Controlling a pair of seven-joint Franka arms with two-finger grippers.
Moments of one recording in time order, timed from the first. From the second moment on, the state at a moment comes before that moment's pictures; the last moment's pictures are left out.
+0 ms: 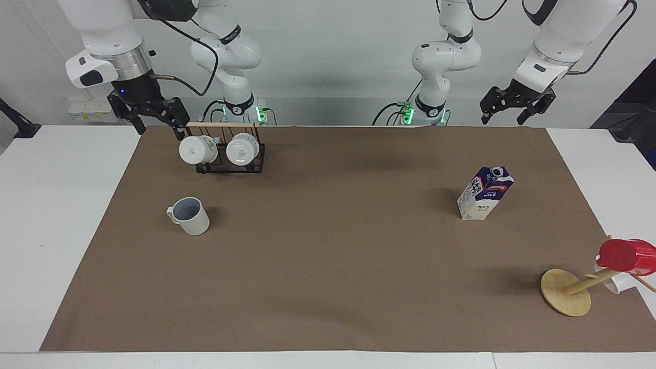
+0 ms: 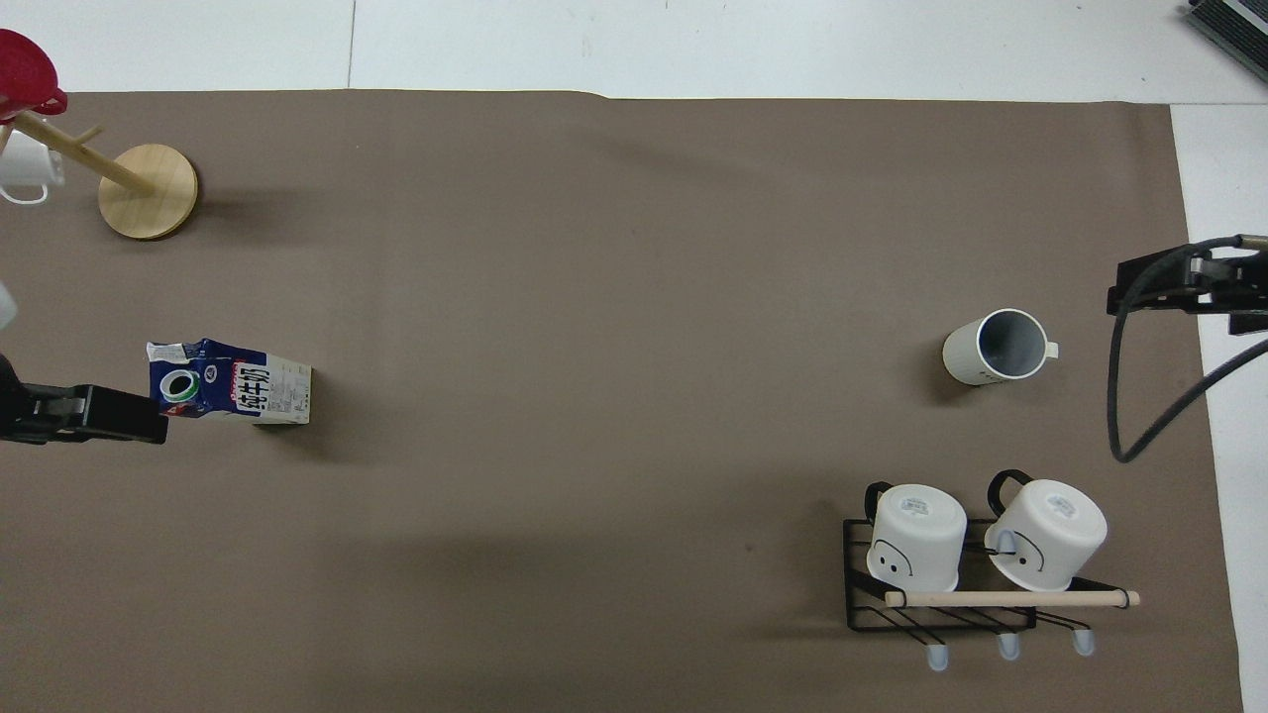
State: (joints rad) left arm 0.06 -0.19 -0.12 -1.78 -0.05 1.50 0.00; right arm -0.07 0.00 0.07 -1.52 -0.03 1.56 0.18
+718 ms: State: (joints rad) left arm 0.06 -0.20 -0.12 -1.77 -0.05 1.45 0.00; right arm -0.07 0.00 0.07 -1.52 -0.03 1.56 0.18
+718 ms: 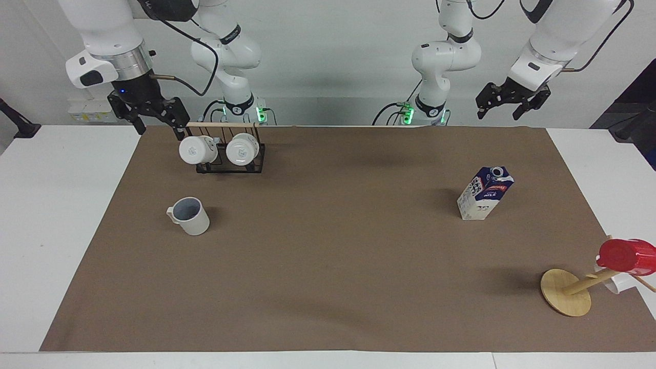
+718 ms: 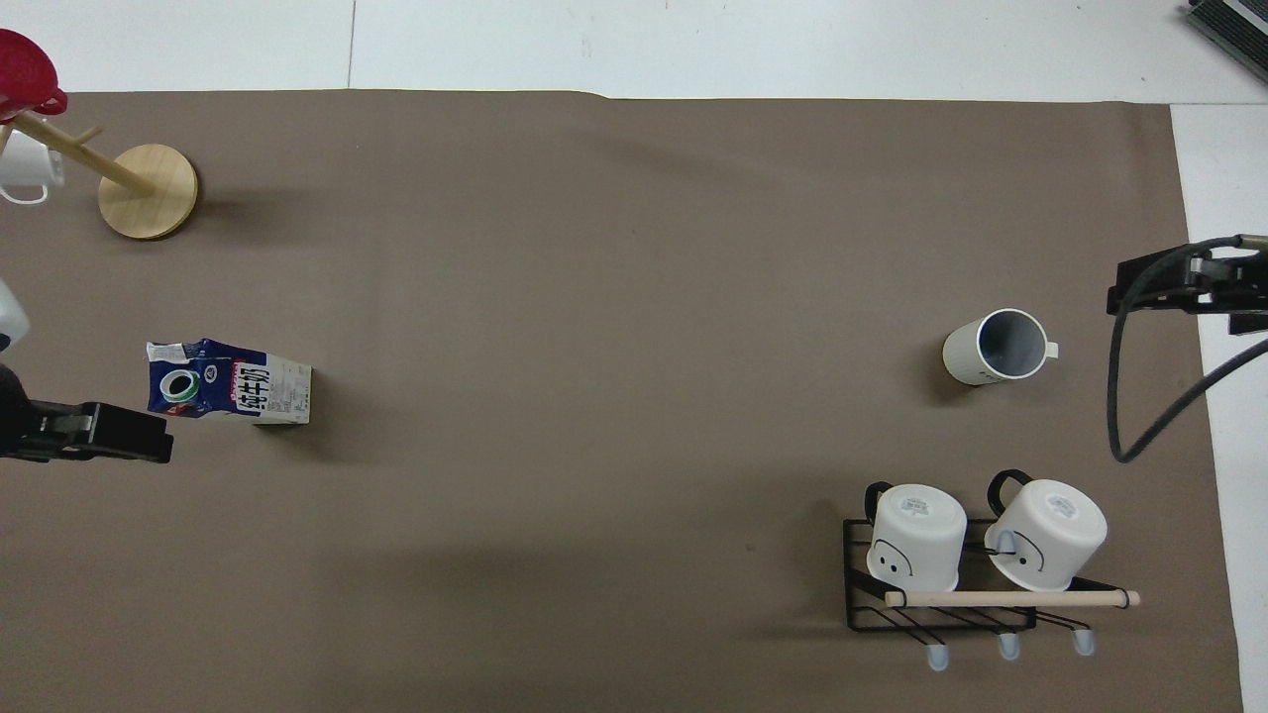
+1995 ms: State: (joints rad) left arm 0.06 -0.20 -0.11 -1.77 -0.05 1.45 0.00; right arm -0.07 0.00 0.07 -1.52 -0.03 1.56 0.18
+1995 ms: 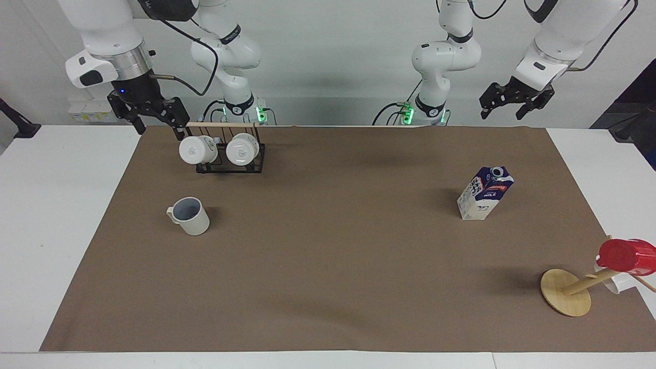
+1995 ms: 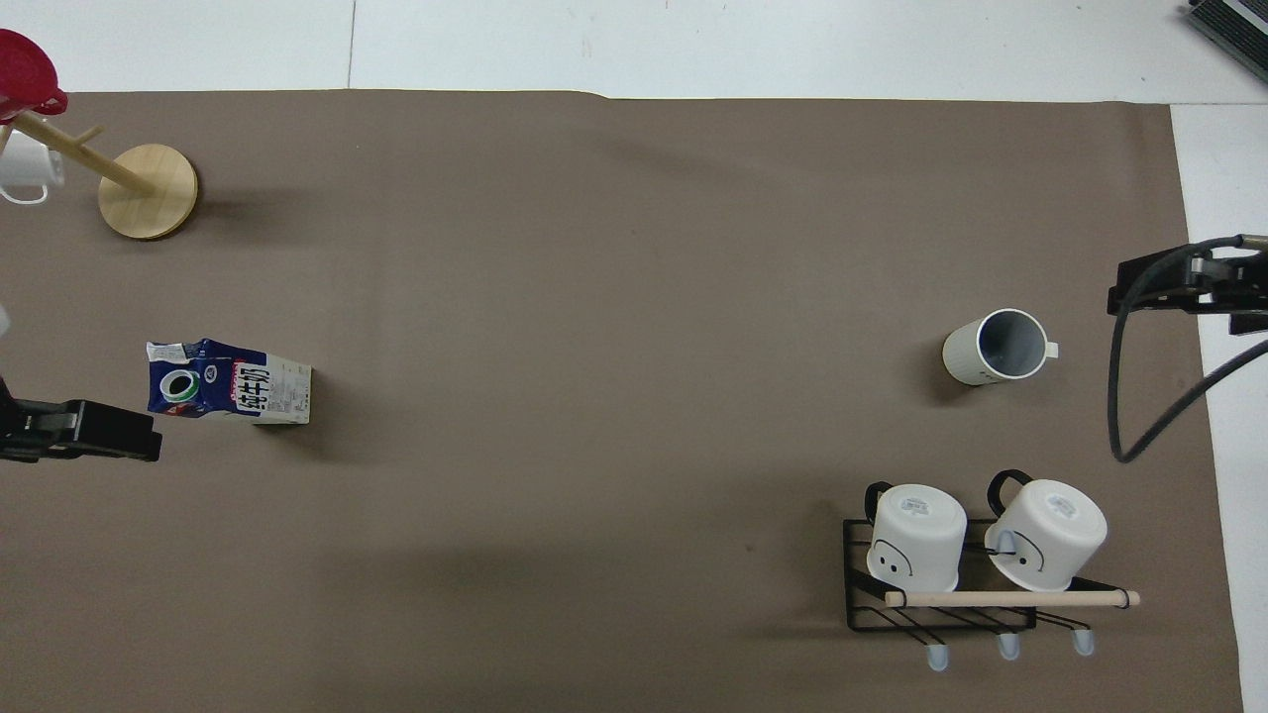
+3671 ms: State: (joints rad) left arm 0.06 -0.20 -0.11 -1.77 -0.05 1.45 0.00; right arm -0.07 0.00 0.07 -1.52 -0.03 1.56 0.13
